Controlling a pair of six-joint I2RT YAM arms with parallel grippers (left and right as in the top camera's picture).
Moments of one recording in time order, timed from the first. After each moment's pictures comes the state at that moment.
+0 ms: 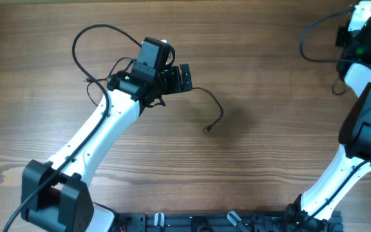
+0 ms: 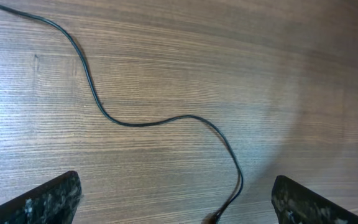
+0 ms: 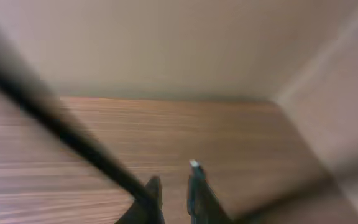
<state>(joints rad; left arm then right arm) -0.43 1.62 1.26 -0.59 0.06 -0.52 -0.39 2.19 1.46 0.39 0.04 -0.34</state>
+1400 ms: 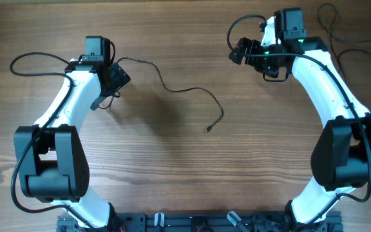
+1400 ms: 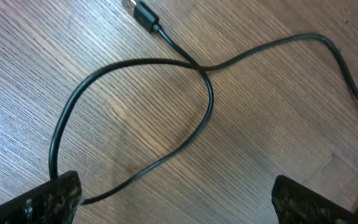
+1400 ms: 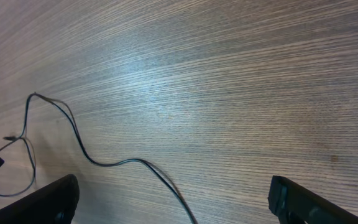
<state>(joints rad) -0.03 1.83 1.26 -0.69 -0.18 -0.74 0.11 1.89 1.50 -0.70 -0.37 0.39</state>
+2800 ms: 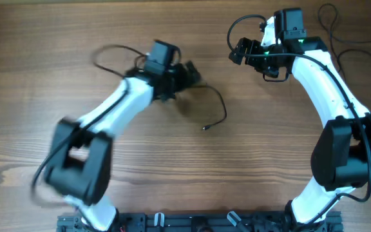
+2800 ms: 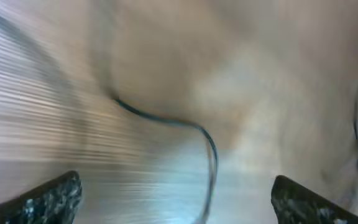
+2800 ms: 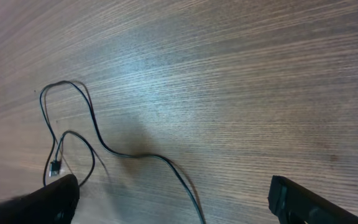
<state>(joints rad) -0.40 1.85 1.26 -0.40 0.26 -0.86 0.11 1.89 1.50 -0.69 -0.37 0.39</state>
